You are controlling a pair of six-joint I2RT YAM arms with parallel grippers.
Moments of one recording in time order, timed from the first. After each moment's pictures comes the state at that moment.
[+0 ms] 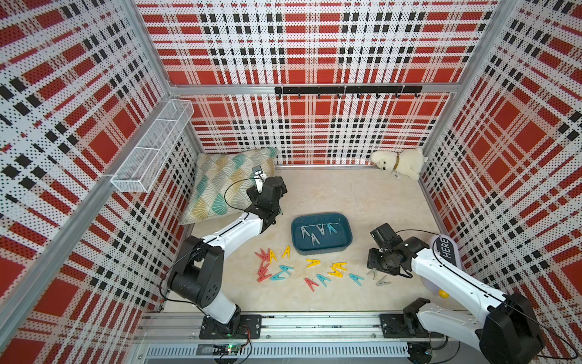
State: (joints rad) left arm -0.42 1.60 1.06 0.14 -0.67 -0.46; right arm 0.49 1.11 0.66 -0.88 0.05 0.78
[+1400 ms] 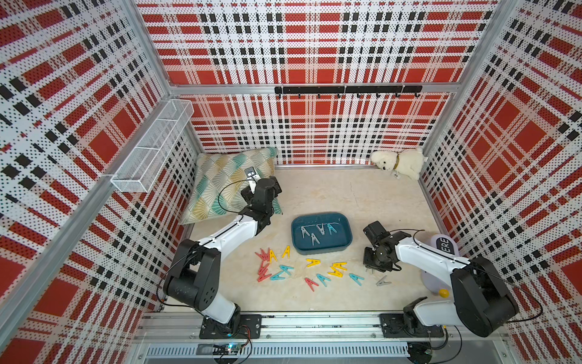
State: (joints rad) left arm -0.37 1.56 1.00 0.21 -0.61 -0.46; right arm 0.44 1.37 0.68 -0.71 0.02 0.70
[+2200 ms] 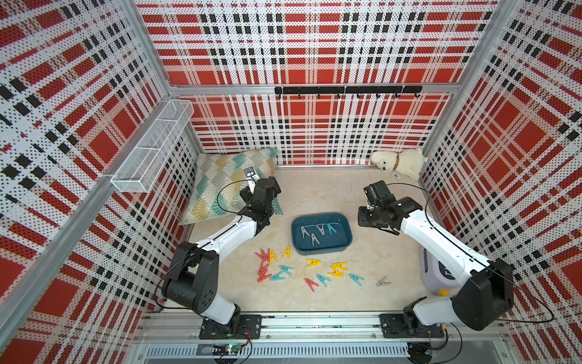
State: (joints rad) left arm -0.37 1.54 1.00 0.17 -0.63 -0.46; right arm 0.44 1.45 1.25 -0.85 0.08 0.47
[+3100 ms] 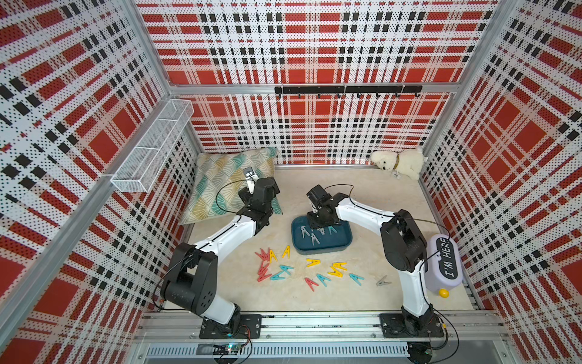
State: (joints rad) left arm -0.37 1.53 1.01 0.14 -0.65 -0.46; right arm 0.70 2.09 1.62 -0.69 -0.04 0.43
